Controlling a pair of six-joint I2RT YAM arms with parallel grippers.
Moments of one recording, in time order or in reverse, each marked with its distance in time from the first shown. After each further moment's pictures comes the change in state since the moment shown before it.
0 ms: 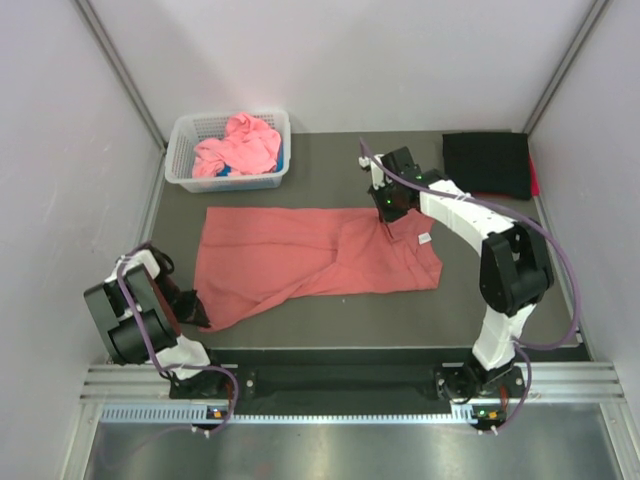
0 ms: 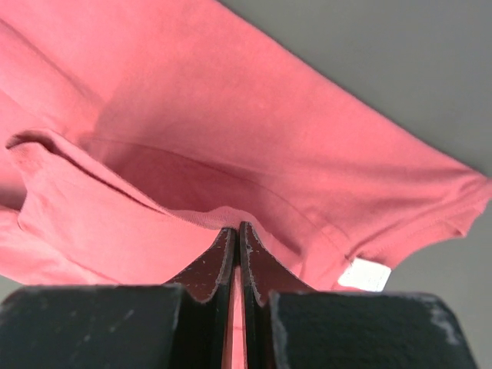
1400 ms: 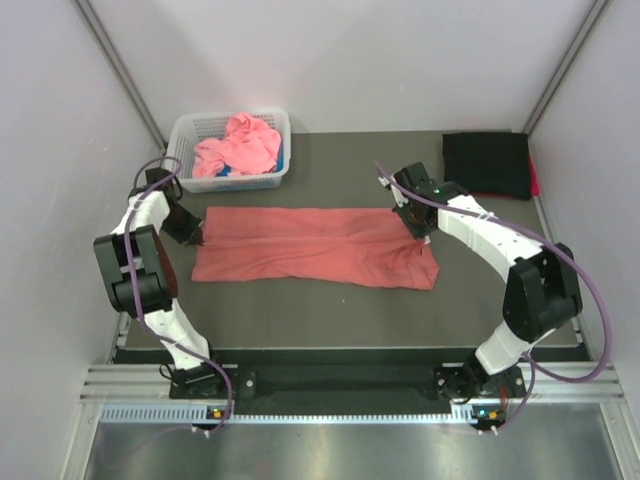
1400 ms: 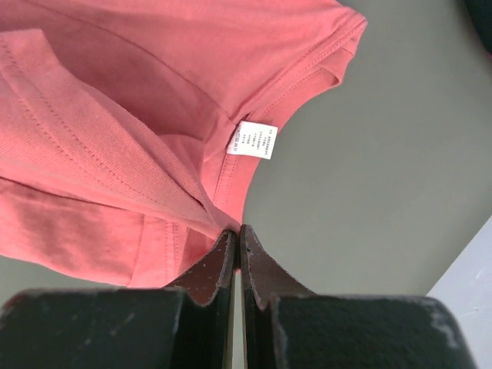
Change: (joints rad) left arm -0.235 0.298 0.582 0.243 0.011 0.399; right arm 0.000 -0.223 -0.187 -0.161 0.341 -0.075
